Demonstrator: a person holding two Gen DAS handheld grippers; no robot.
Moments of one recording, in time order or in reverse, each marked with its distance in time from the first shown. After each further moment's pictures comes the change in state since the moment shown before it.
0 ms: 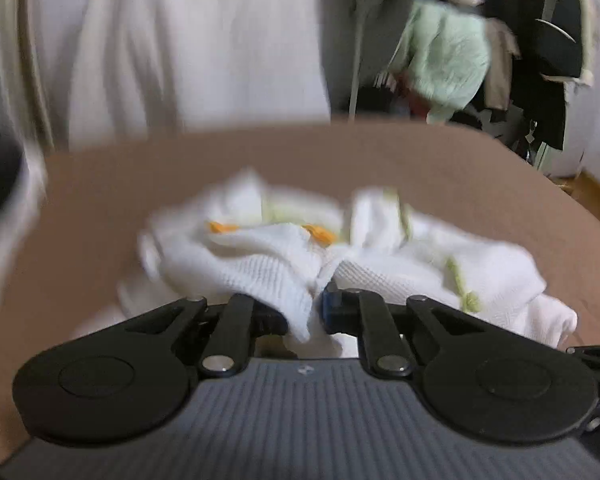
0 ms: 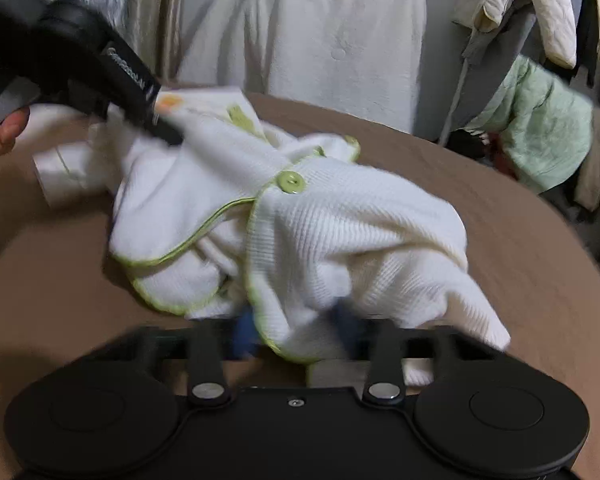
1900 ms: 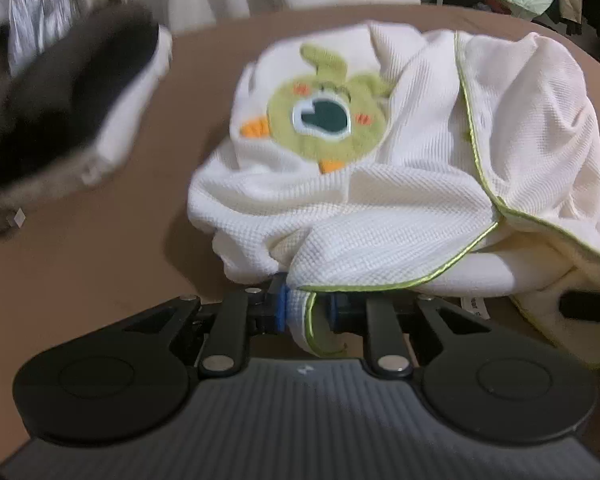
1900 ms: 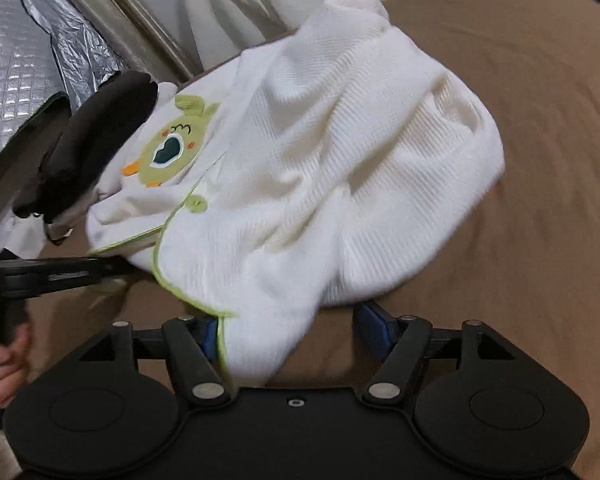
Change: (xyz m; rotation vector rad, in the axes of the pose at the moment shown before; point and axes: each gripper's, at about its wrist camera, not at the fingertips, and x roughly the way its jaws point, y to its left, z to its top) left arm -0.101 0.054 -0.135 0.001 0.311 0.255; right arm -0.049 0.037 -0.055 0.436 0.207 0.289
